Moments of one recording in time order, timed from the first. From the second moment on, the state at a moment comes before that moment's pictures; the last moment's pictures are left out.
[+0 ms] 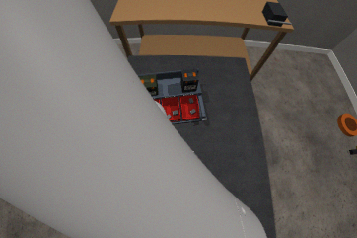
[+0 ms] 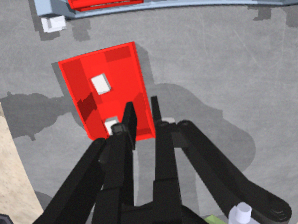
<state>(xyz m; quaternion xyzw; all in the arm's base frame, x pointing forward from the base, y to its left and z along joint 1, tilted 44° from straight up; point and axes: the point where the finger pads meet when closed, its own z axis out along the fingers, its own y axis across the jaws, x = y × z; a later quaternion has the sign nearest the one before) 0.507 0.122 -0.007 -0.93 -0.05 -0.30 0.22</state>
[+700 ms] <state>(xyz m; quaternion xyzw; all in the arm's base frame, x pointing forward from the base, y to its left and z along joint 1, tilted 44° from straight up) 0.514 0.127 -0.017 -0.93 -0.05 -0.30 0.22</state>
